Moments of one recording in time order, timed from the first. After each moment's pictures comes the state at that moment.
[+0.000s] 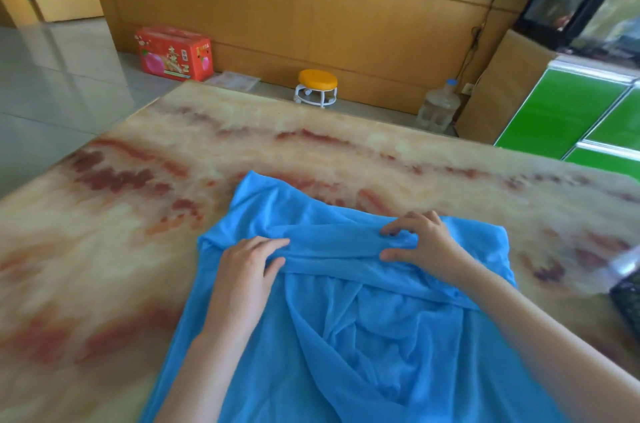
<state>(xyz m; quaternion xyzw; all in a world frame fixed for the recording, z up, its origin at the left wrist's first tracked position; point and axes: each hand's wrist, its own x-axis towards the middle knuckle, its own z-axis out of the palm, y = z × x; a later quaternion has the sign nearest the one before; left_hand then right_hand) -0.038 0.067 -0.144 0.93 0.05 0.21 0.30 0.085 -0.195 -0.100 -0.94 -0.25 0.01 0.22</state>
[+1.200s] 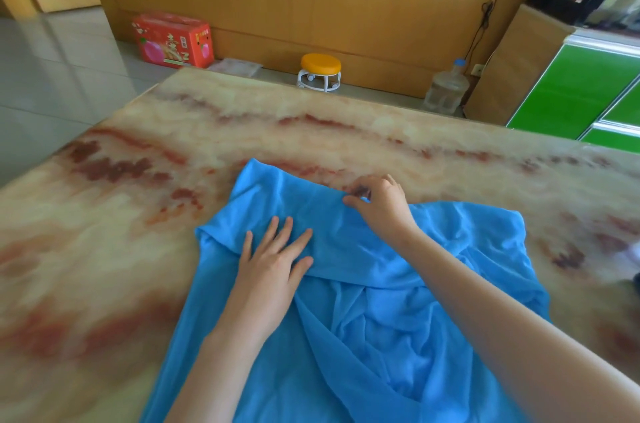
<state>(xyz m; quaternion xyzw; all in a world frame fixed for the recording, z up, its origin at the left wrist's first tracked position) -0.039 0.049 -0.151 0.97 0.04 0.08 0.23 0.109 -0.105 -0.118 -0.93 -0.19 -0.09 0.29</state>
